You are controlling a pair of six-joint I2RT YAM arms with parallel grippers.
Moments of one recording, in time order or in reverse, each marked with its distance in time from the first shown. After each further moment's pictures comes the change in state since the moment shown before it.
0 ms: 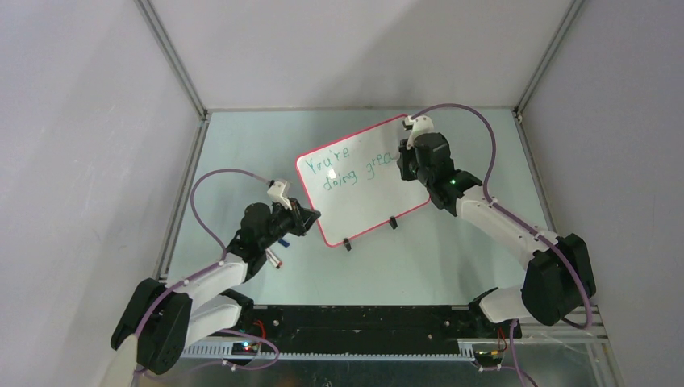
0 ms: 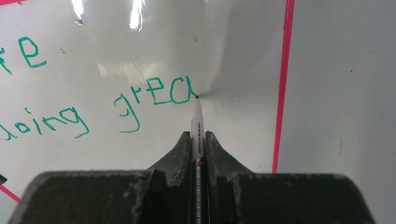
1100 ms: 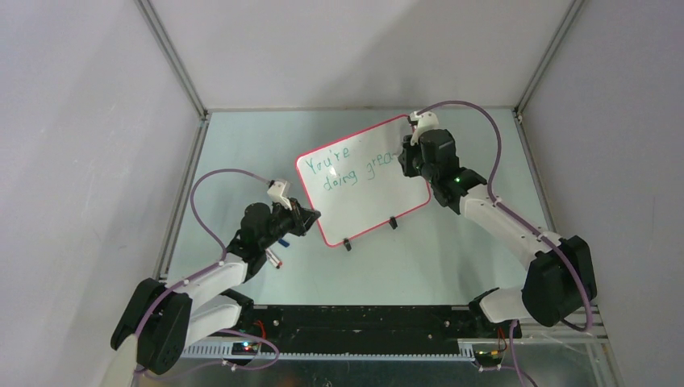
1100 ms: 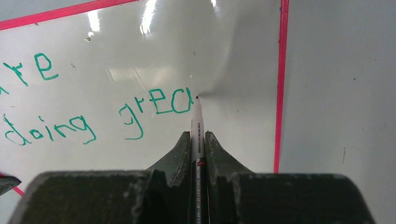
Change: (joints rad) left arm 0.000 0.000 0.000 0.000 0.000 0.000; right arm -0.034 -0.012 0.008 0.019 -0.056 0.009
